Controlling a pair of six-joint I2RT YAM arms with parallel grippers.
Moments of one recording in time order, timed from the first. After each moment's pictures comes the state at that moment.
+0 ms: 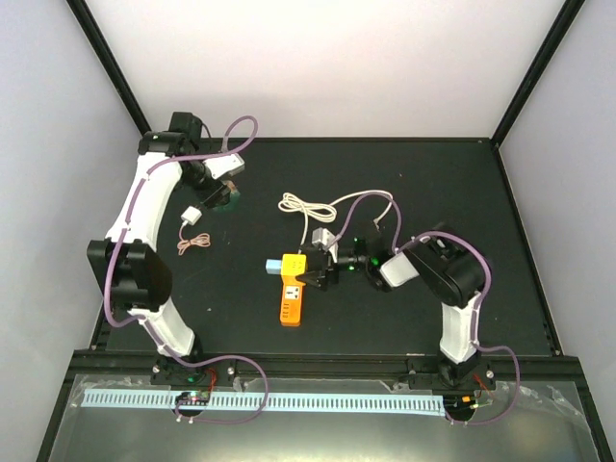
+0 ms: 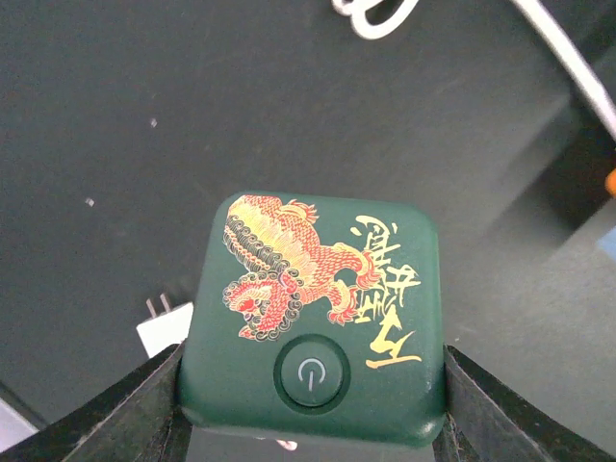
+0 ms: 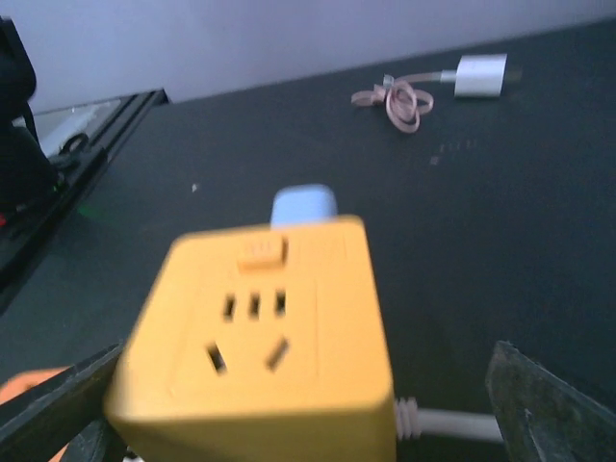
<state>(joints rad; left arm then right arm) -0.06 1.70 1.73 -1.23 0.21 0.78 0.65 1.98 0.67 0.93 -0.87 -0.11</state>
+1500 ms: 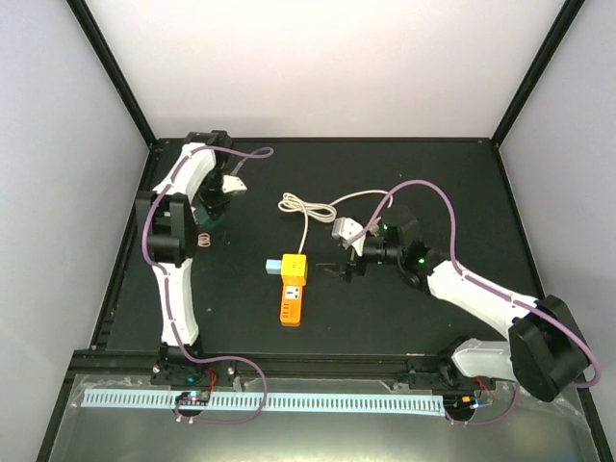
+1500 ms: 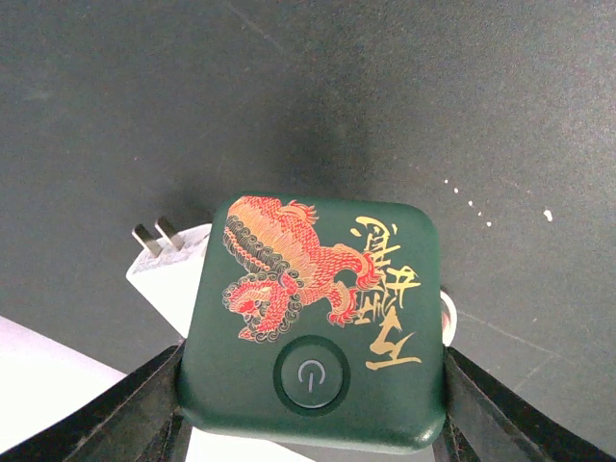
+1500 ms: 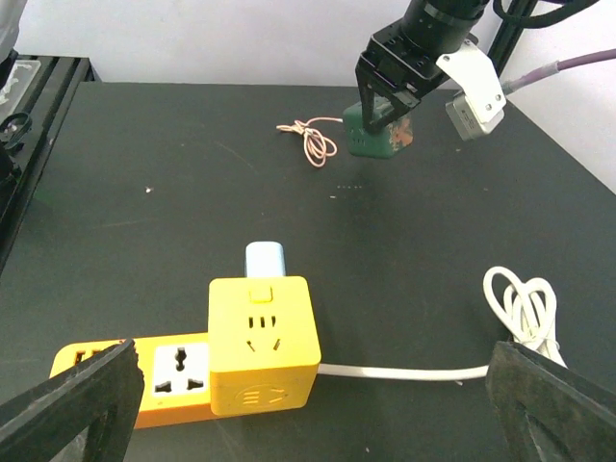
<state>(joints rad) -0.09 2.19 1.95 -1.36 -0.27 0.77 0.62 1.25 0.68 0.14 -0.64 -0.41</state>
